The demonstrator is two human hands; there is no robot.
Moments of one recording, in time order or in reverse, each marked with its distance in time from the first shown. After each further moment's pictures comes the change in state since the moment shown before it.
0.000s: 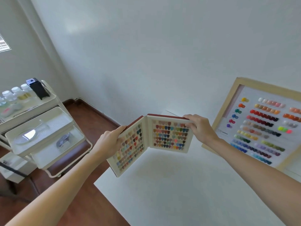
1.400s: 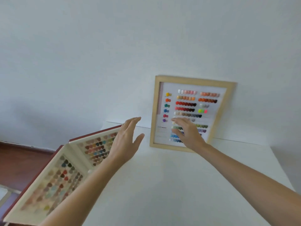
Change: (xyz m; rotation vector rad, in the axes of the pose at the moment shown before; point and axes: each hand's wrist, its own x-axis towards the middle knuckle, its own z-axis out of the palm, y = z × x) left_hand 0.069 0.222 0.088 -0.286 0.088 0.631; right_hand -0.101 0.103 -0.083 -0.070 0.273 0.304
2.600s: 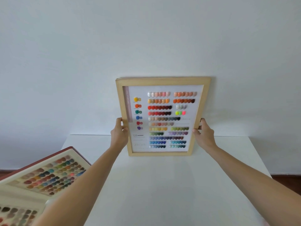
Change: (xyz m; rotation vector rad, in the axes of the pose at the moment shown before) left_hand 0.135 0.001 0.175 -0.301 -0.082 -0.460; right_hand -0.022 0.182 -0.077 0.163 0.281 0.676
